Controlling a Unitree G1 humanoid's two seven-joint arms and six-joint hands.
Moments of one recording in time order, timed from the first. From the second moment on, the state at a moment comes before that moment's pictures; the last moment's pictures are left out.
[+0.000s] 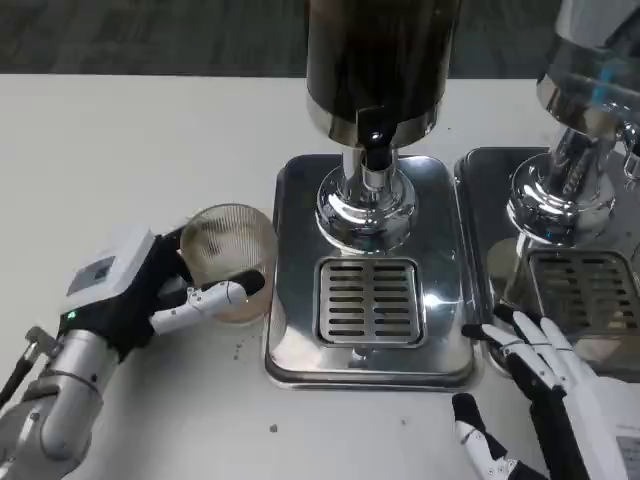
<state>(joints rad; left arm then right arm) -0.35 0.49 -0.27 0.84 0.54 -0.48 0.27 0.56 -0.29 0.24 -0.20 -0.84 -0.26 -0.49</state>
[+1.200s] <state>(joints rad) -0.37 0.41 -0.31 0.94 0.56 -0.43 0.50 0.55 -0.29 0.19 -0.20 -0.80 -0.28 -0.49</state>
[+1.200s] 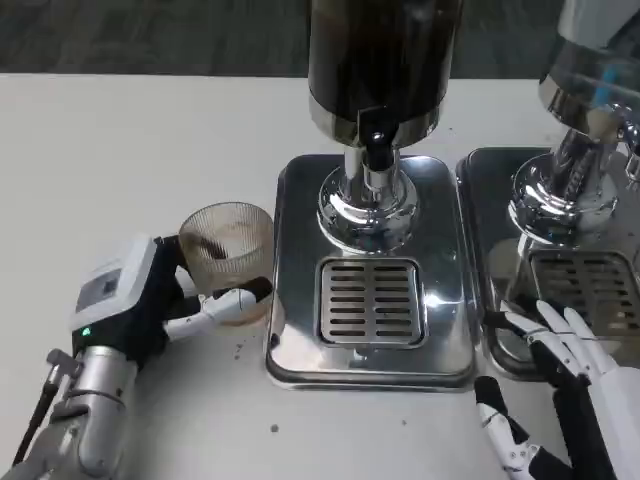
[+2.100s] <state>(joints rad) -0.22 0.49 -0.26 0.74 0.62 -0.52 0.66 0.54 -0.28 0.18 -0.17 -0.78 -0.31 -0.49</state>
